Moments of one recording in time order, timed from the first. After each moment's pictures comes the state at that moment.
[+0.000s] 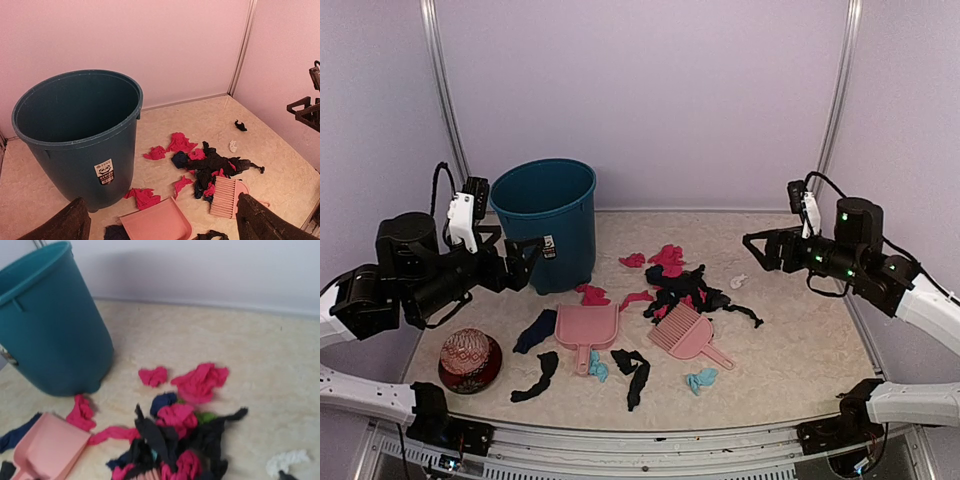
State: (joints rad) left arm -1.10 0.80 0.91 -0.35 -0.61 -0.24; right arm 0.49 0.92 0.78 -0.14 -0.16 0.25
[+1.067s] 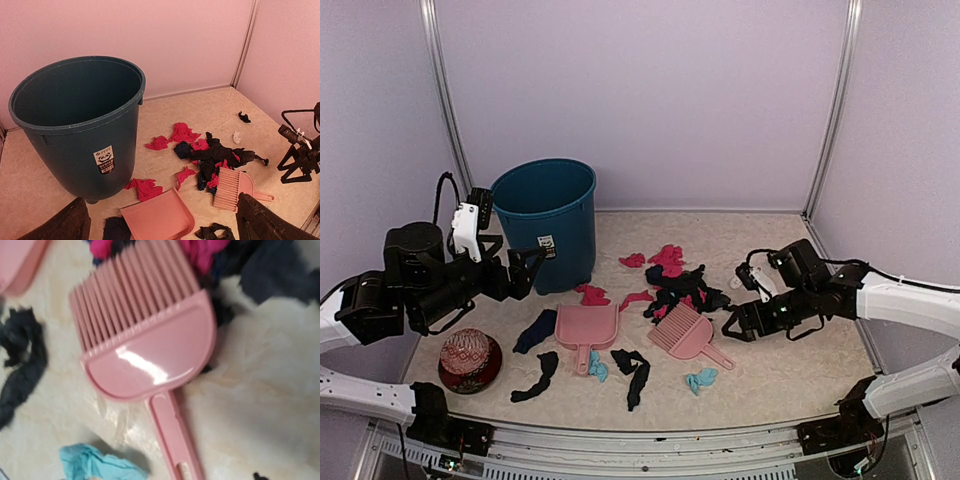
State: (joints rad) left arm -1.09 0.79 0.86 -0.34 -0.61 -0.27; right arm 0.64 1.18 0.71 -0.45 -0.28 0.30
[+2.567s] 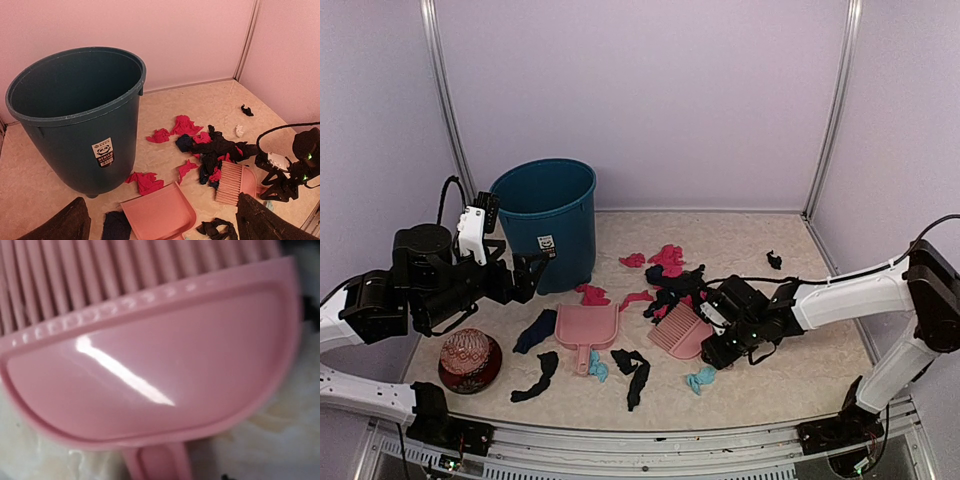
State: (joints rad) left arm -1.09 0.81 0.86 -0.37 -0.61 -0.29; right arm 0.91 1.55 0.77 -0.33 0.07 0.28
